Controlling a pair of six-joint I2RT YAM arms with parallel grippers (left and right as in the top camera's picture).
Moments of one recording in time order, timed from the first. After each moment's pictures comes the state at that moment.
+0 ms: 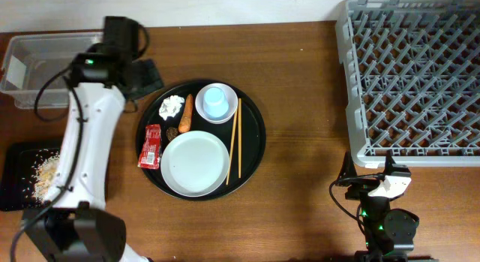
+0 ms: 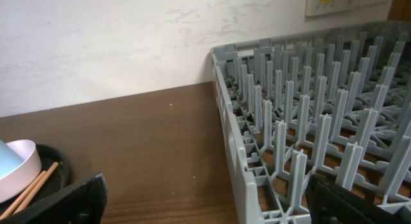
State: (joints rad) left arm -0.06 1.76 1.76 -1.15 -0.22 -0.46; right arm -0.05 0.02 0.01 -0.07 0.02 0.16
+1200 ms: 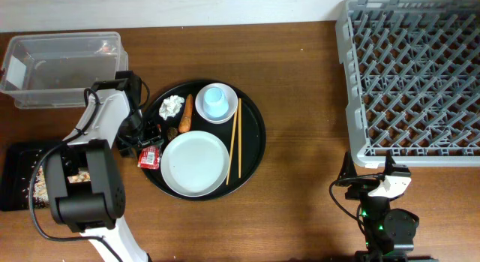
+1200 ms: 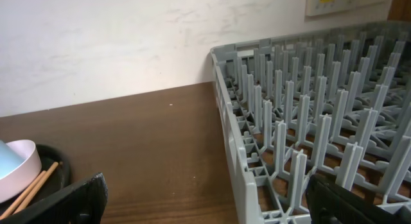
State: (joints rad) left arm 0.06 2.00 1.43 -1.12 -0.03 -0.34; right arm -0.05 0.02 0.01 -0.07 0.02 0.16
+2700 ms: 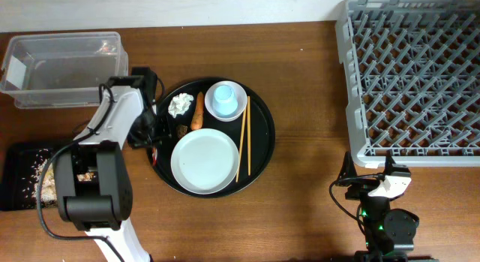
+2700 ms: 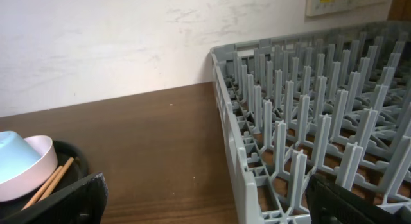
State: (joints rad) left arm -0.03 2.00 1.48 -1.15 -0.04 -0.28; right arm -0.05 0.02 0.01 -0.07 0.02 0.16
